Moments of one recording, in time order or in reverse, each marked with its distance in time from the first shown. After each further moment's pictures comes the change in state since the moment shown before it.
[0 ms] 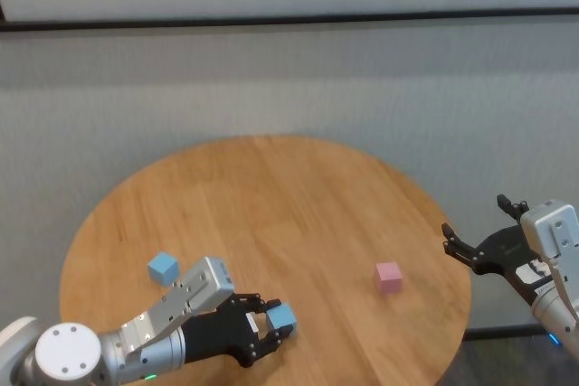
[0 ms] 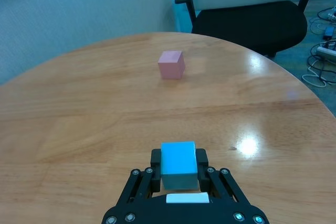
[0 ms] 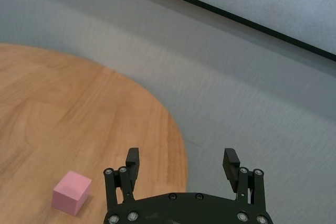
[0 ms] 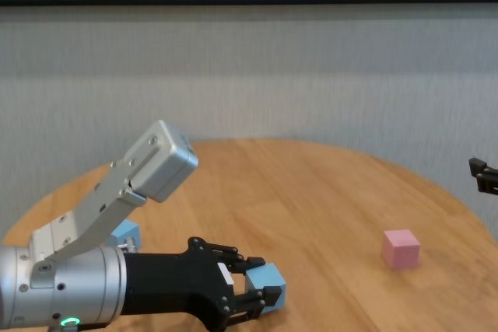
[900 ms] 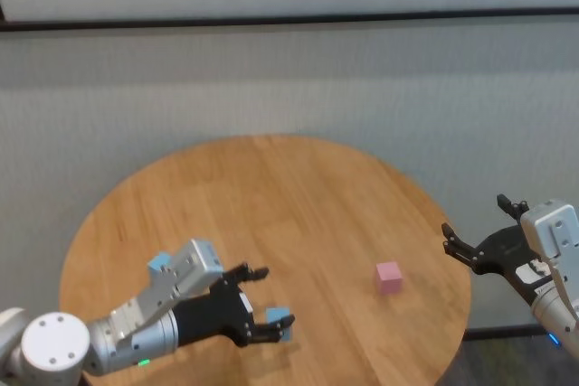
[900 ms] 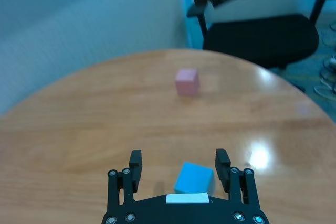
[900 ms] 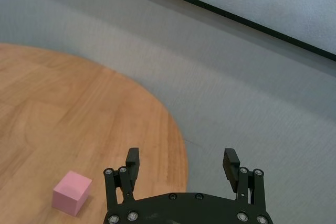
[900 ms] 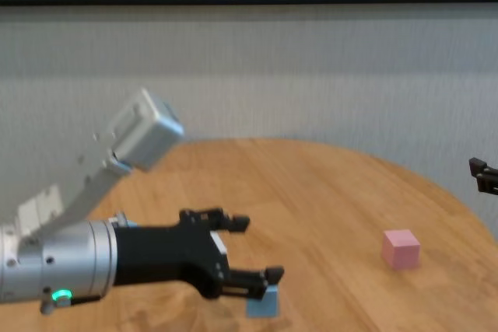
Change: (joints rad) left arm 0.012 0.020 -0.035 -0.063 -0.023 0.010 0.018; right arm 0.000 0.000 0.000 0.000 0.000 0.000 0.000
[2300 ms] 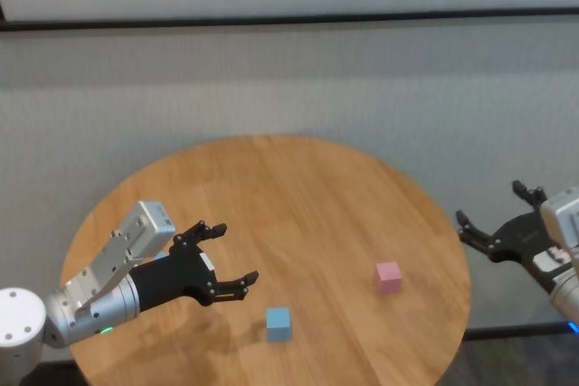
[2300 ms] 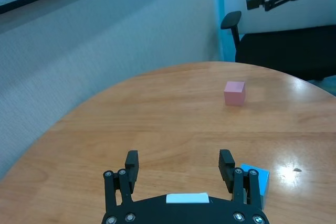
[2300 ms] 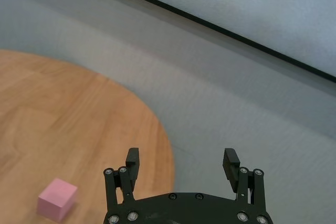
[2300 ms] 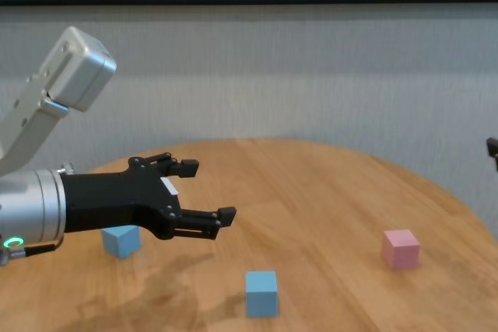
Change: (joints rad) left arm -0.003 0.057 -0.078 -0.041 -0.043 -0.002 0.020; right arm -0.012 0.029 0.038 -0.038 0.017 0.009 0.047
